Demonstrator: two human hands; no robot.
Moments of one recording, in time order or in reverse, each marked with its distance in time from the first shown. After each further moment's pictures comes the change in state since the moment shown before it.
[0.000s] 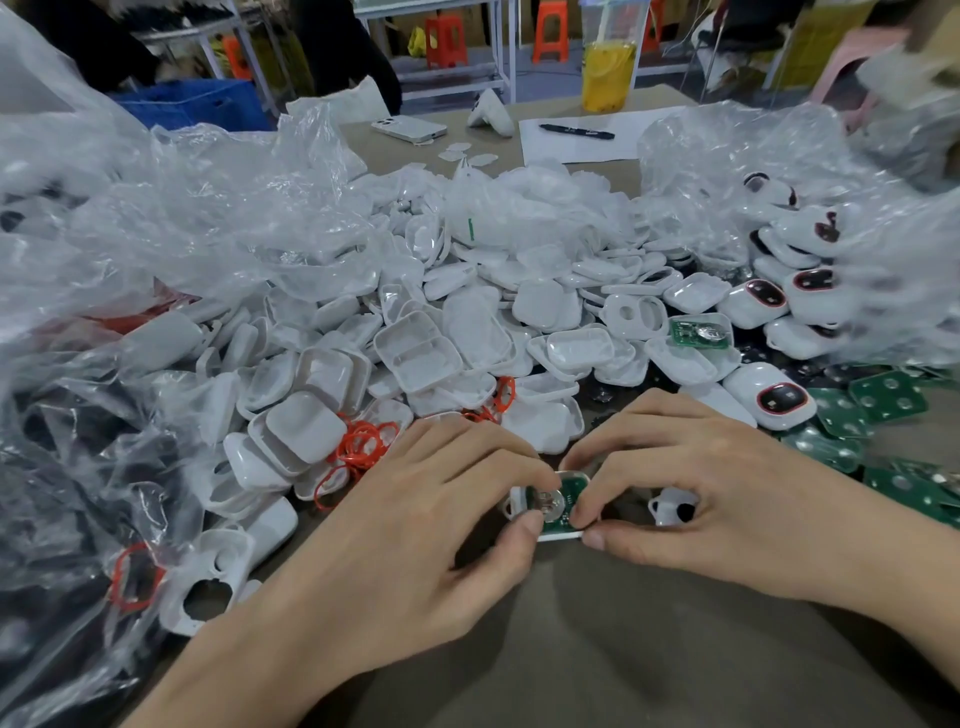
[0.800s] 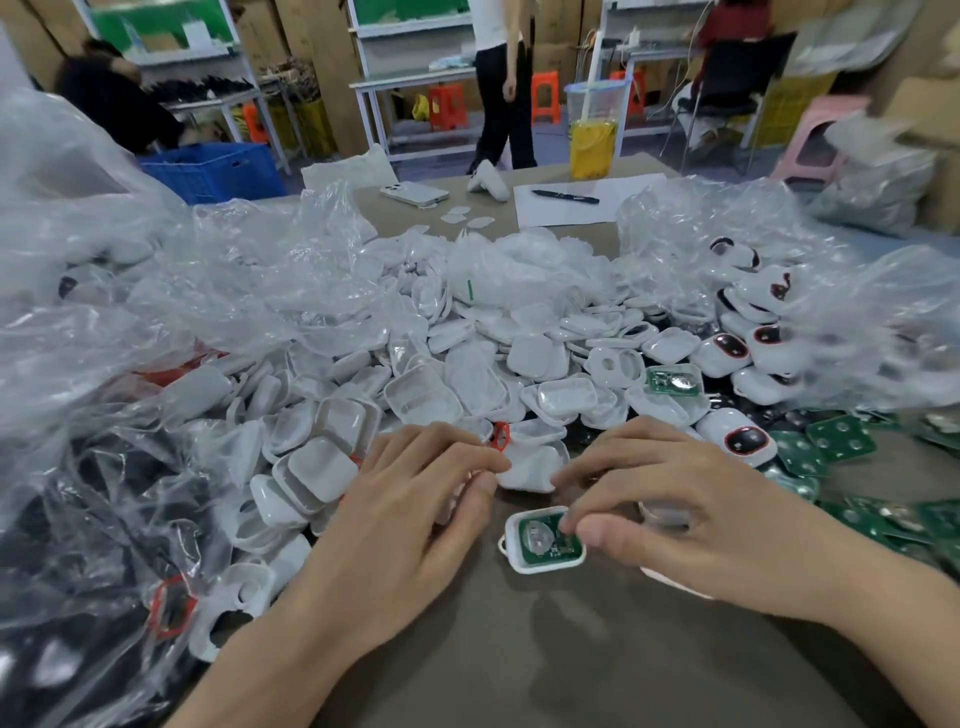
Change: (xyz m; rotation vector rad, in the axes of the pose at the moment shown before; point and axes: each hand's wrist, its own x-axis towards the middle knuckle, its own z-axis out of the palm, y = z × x) left_hand 0.003 -0.013 0.000 0.018 0.176 -0.178; right_hand -0.002 -0.001 -0.006 0.083 0.124 0.023
